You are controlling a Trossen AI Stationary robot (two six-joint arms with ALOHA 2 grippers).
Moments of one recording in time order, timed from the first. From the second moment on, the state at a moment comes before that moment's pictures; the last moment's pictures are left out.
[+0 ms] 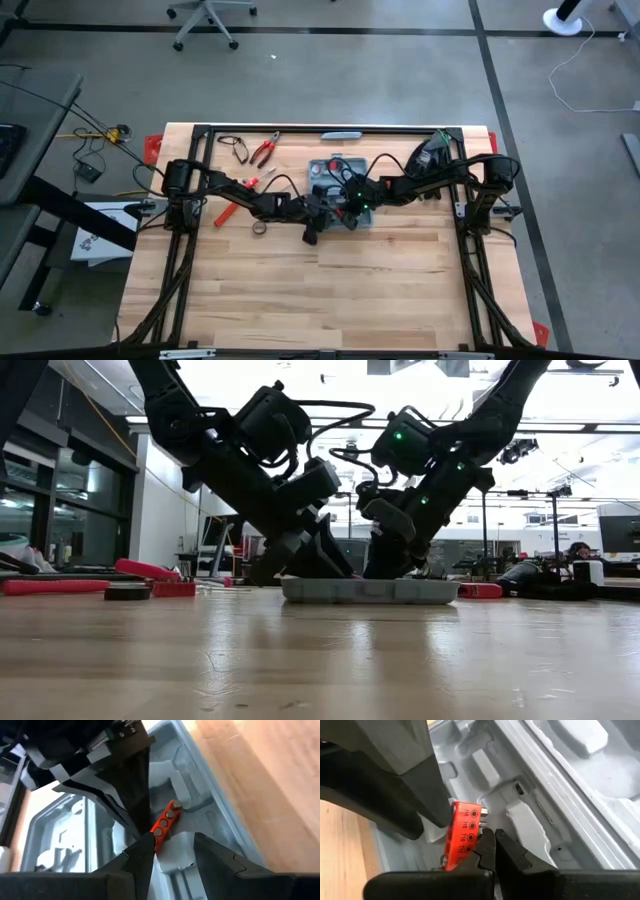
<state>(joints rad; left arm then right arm) 0.01 1.94 0.90 0.38 -0.22 0.55 -0.15 1.81 0.83 0.09 -0.03 0.30</state>
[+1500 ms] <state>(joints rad) 0.07 2.01 0.98 0.29 -0.16 0.49 -0.15 1.81 0.83 0.10 -0.03 0.30</state>
